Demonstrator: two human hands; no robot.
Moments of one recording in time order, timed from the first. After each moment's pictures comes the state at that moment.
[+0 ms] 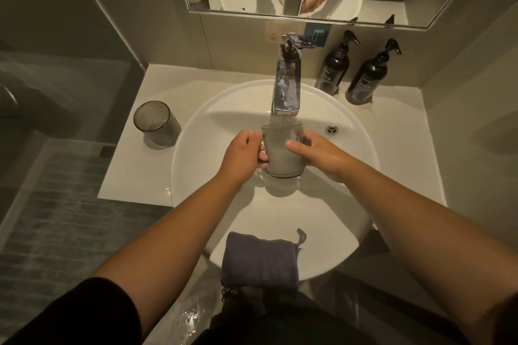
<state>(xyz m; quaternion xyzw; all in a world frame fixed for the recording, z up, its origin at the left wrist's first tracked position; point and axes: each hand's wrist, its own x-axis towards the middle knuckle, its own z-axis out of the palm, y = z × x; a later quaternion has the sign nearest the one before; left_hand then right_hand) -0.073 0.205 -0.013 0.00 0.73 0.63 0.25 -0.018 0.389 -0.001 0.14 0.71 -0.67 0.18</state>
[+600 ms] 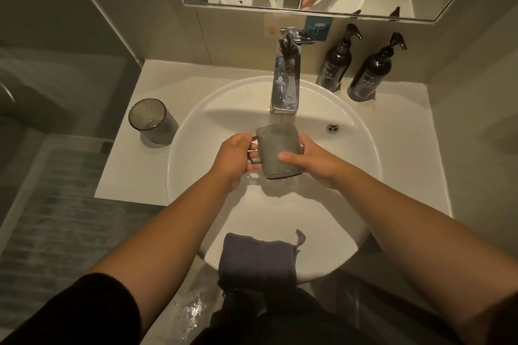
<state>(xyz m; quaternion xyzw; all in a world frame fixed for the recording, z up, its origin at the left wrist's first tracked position) -0.084 0.200 -0.028 -0.08 0.68 0.65 0.32 -0.015 0.383 -0.028 0.19 0.66 -0.70 0.22</state>
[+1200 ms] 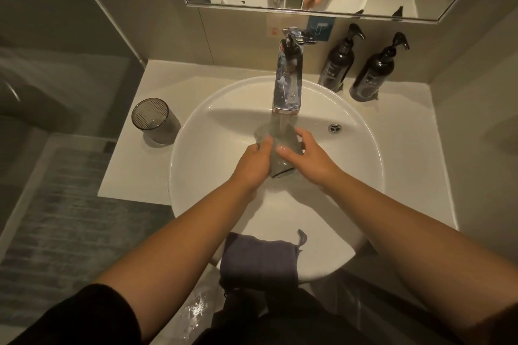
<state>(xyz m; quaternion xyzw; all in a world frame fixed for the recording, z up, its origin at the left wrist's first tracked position) -0.054 0.221 -0.013 -0.05 0.73 0.58 0.35 -0.011 0.363 -0.023 0.21 0.78 -0.59 0.10</state>
